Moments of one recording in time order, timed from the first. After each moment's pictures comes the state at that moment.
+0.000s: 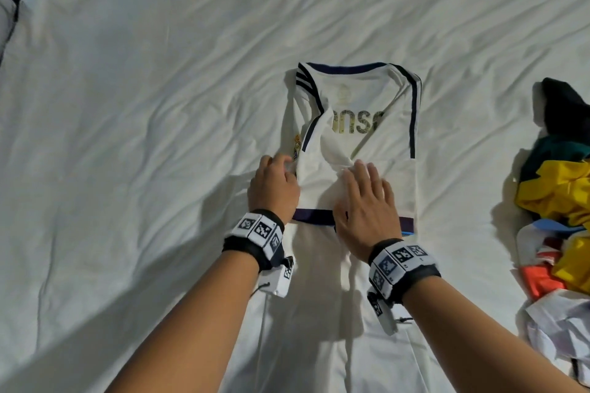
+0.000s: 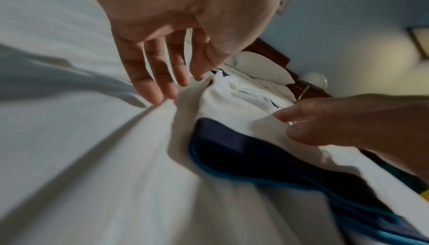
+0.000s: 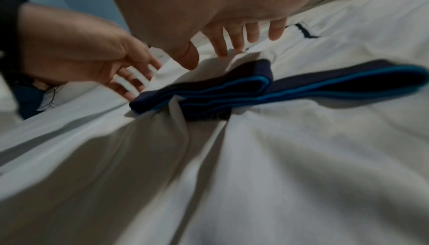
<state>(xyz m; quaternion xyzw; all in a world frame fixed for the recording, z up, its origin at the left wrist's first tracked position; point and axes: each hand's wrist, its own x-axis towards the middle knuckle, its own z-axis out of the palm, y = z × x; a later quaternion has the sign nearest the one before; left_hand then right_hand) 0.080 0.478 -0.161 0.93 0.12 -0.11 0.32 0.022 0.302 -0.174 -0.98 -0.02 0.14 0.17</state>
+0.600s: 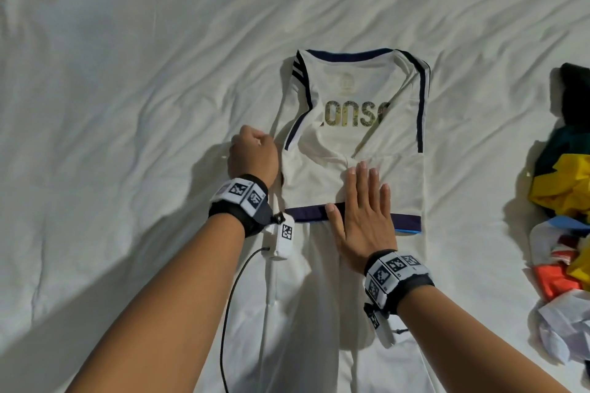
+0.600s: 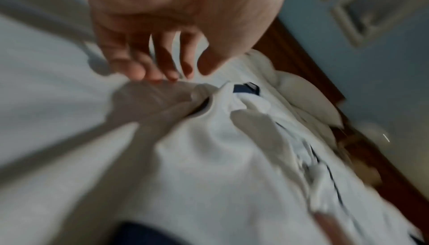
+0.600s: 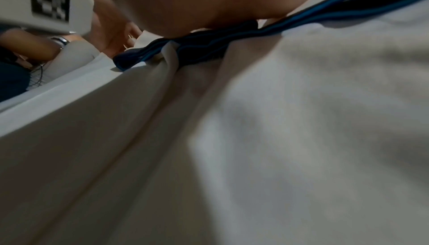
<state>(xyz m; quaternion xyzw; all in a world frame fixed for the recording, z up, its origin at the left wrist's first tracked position) 0.139 0.503 -0.175 0.89 0.26 -0.09 0.37 0.005 0.314 -0.208 -0.97 0.00 0.15 0.19</state>
